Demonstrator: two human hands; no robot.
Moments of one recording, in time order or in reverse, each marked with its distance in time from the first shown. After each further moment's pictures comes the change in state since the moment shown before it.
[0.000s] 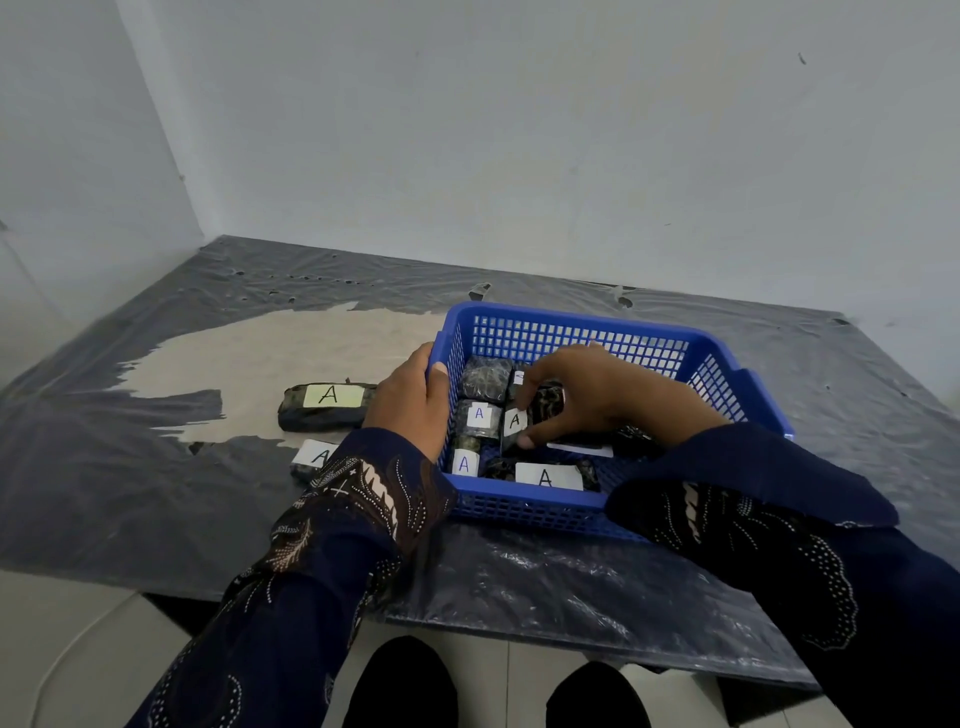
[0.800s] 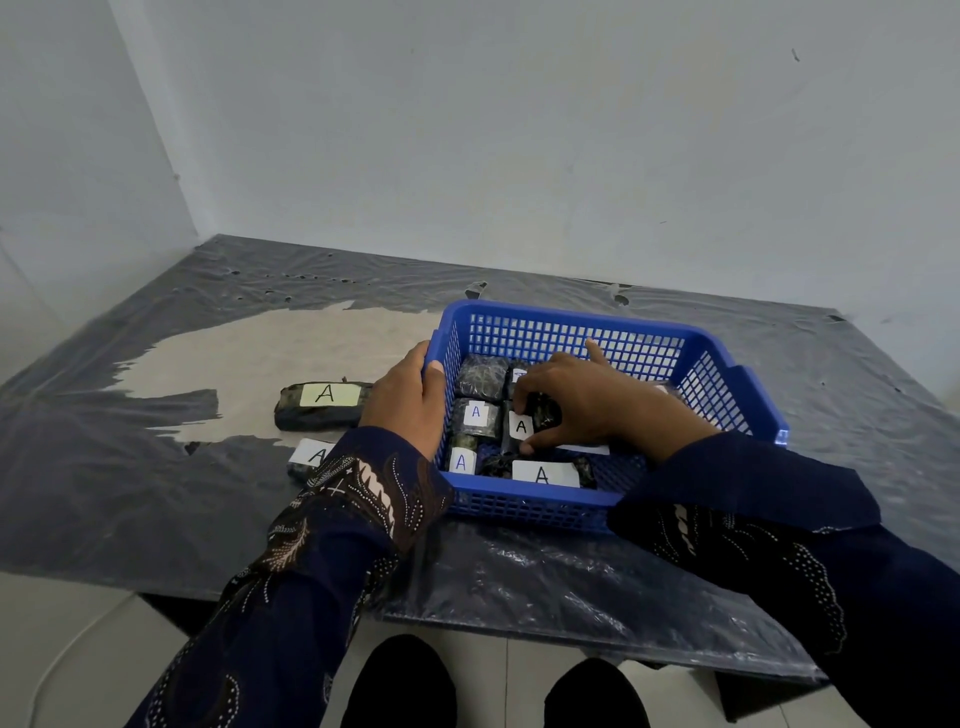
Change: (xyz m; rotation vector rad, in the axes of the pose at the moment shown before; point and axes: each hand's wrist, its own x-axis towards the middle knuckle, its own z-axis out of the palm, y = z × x) left_hand 0.000 0.000 0.000 -0.001 -0.006 -0.011; right_hand -0.002 0.003 0.016 -0.201 -0.003 -0.040
